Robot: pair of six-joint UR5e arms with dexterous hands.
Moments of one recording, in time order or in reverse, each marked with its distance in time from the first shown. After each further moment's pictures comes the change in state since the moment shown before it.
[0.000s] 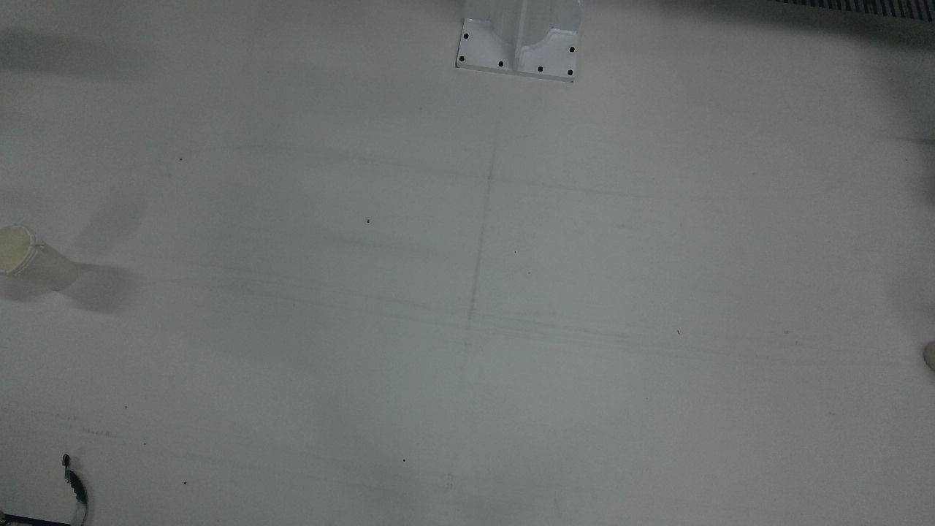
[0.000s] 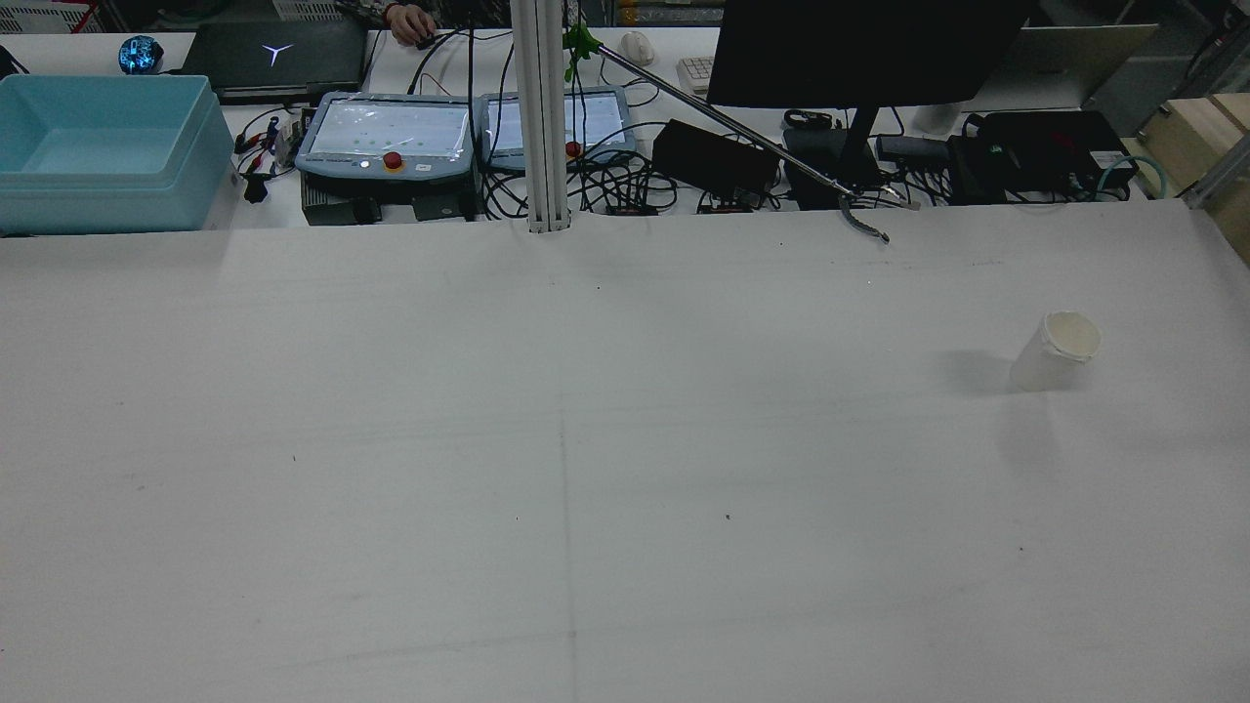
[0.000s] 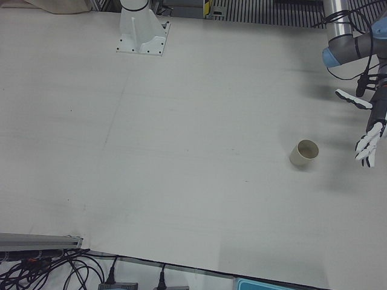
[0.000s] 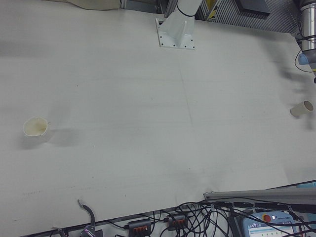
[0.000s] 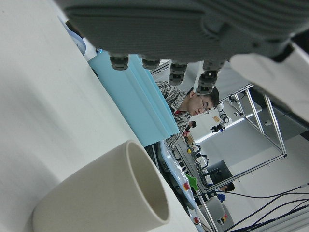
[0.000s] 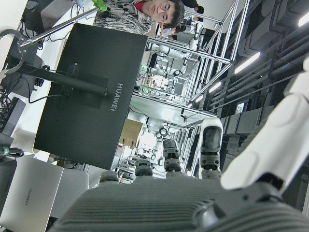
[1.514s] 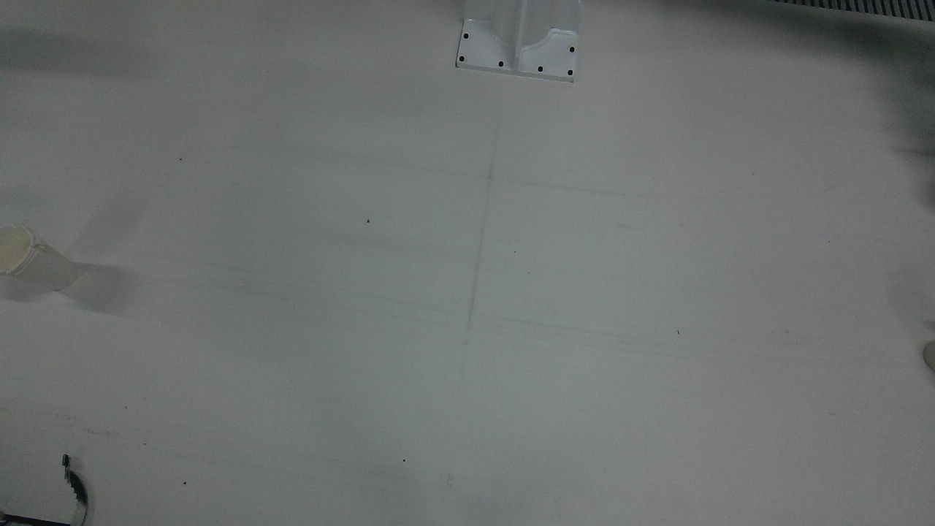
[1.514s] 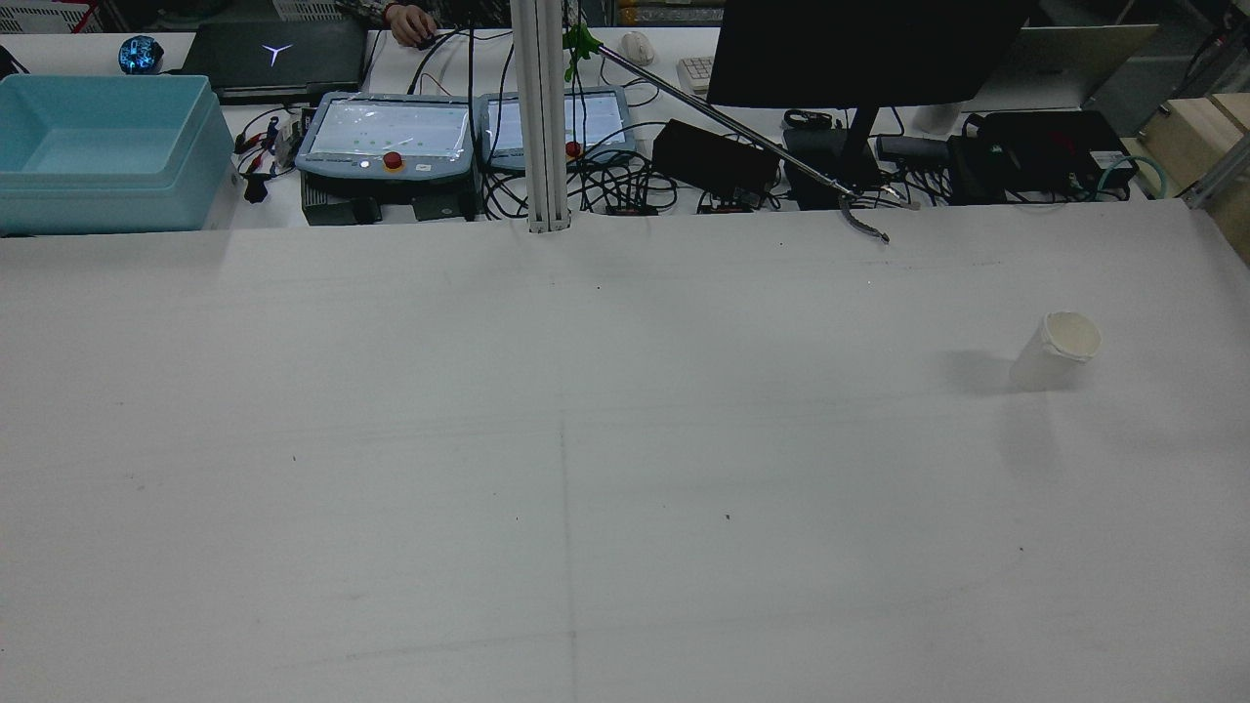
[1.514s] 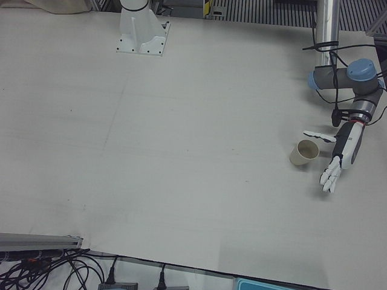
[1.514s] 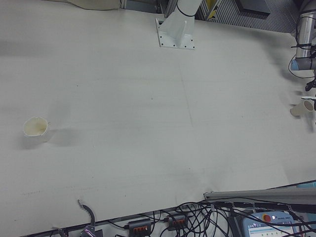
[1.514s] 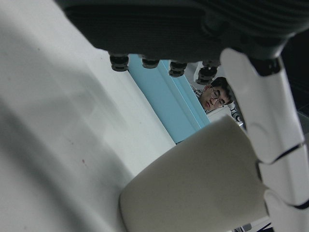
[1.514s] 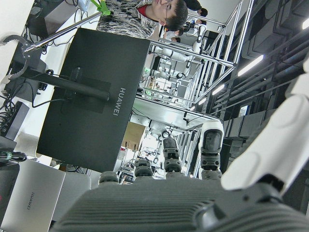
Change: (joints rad) left arm 0.121 -0.092 0.228 -0.108 -0.143 0.064; right arm -0.011 0.000 0.025 -0.030 0.000 -0.002
